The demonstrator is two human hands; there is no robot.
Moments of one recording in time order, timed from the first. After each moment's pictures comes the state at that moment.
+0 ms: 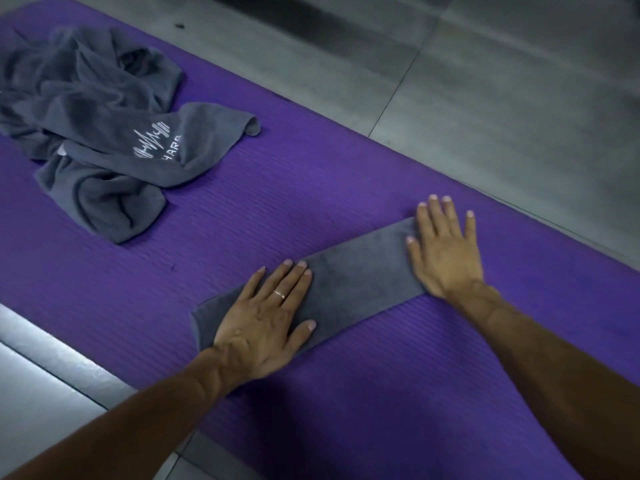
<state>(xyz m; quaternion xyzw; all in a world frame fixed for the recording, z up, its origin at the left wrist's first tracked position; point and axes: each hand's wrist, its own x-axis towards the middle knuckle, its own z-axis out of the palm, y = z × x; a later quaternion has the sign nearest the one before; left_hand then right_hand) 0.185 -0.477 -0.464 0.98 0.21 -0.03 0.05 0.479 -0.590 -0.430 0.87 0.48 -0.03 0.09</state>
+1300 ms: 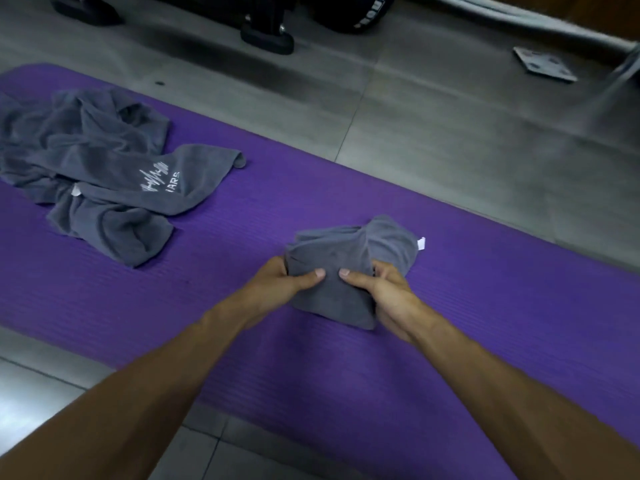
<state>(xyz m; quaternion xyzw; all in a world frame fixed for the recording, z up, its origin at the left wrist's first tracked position) 0.197 -0.456 -0.388 0.61 0.25 0.06 0.75 0.318 -0.603 -0.368 0.68 0.15 -0.42 -0.58</state>
